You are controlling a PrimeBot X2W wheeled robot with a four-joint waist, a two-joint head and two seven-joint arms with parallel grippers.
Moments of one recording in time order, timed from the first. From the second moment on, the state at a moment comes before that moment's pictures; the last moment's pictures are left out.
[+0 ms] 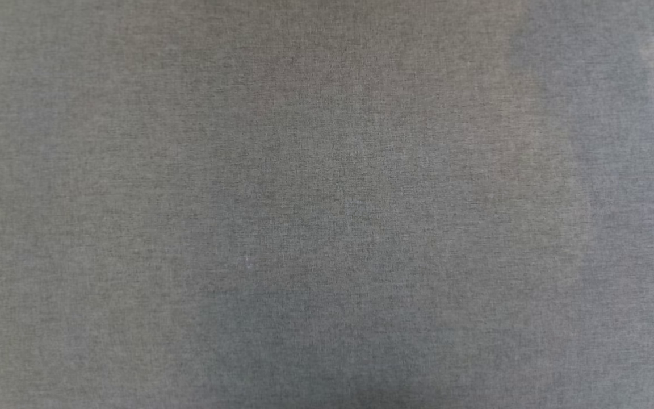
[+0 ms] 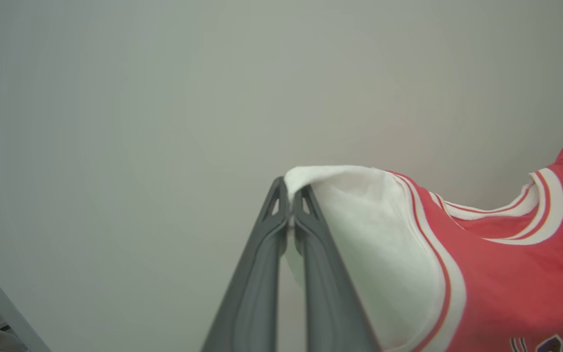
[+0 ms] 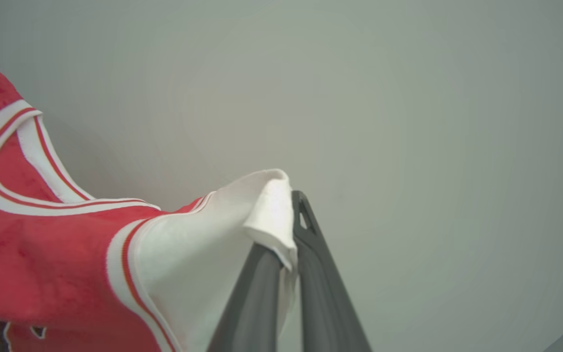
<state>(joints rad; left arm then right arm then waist) -2.01 0.50 -0.81 0.73 -0.67 -0.13 -0.02 -1.80 -0.60 0.48 0.58 0.46 0.13 0.18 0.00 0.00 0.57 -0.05</state>
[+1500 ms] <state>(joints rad) -0.39 0.62 -0.80 0.40 -0.93 0.02 -0.26 -0.51 -0.74 0.86 0.49 0.91 0.13 -0.20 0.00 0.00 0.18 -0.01</state>
